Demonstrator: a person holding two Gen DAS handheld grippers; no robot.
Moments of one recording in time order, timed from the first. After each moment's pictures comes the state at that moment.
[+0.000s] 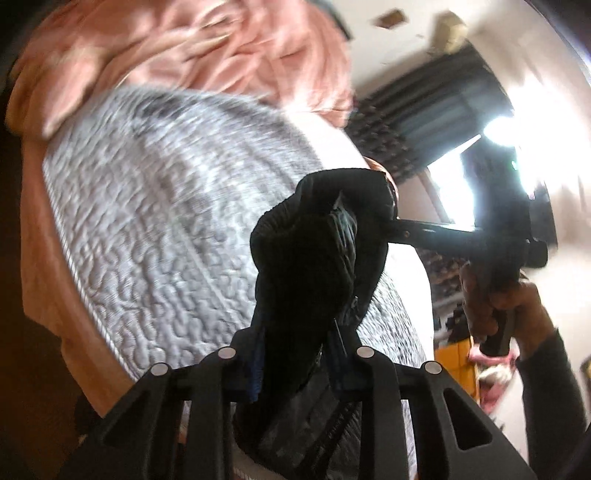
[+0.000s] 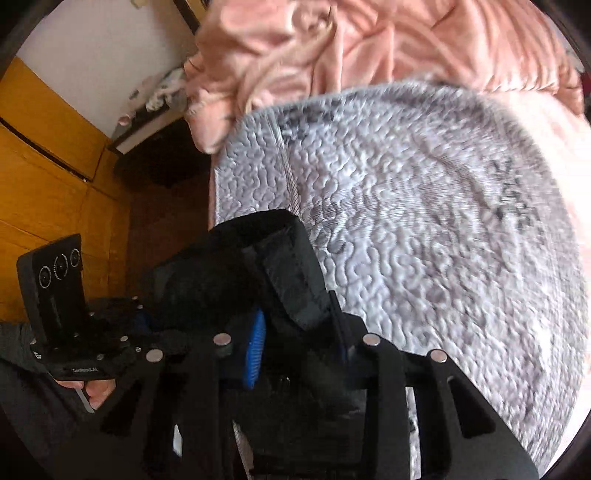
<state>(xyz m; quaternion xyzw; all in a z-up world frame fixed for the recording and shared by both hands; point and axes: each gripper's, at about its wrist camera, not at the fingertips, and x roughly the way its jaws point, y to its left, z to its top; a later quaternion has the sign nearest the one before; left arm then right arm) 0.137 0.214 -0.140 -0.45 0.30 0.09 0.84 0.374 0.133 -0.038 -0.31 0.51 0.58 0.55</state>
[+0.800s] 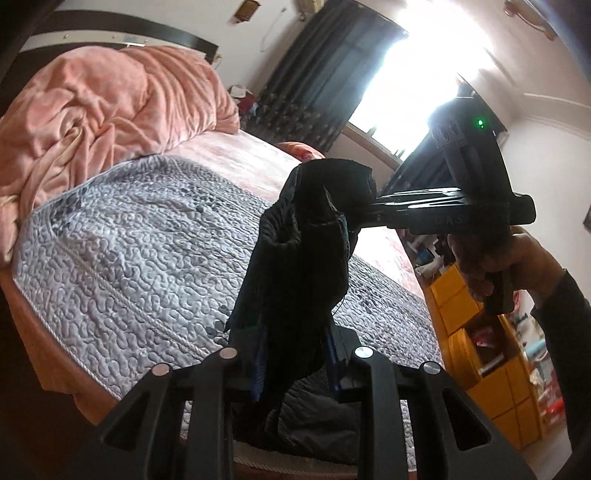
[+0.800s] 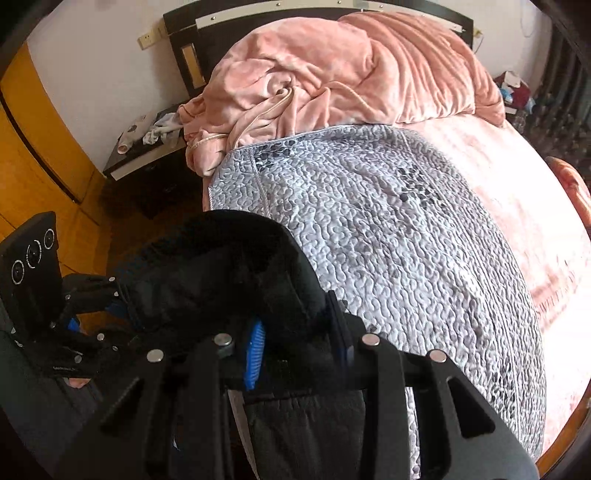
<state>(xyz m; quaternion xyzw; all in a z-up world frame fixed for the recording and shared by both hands) 0.129 0.057 -0.022 -0.26 0.30 0.00 0.92 0.345 -0.061 0.075 -0.28 0.44 0.55 0.65</state>
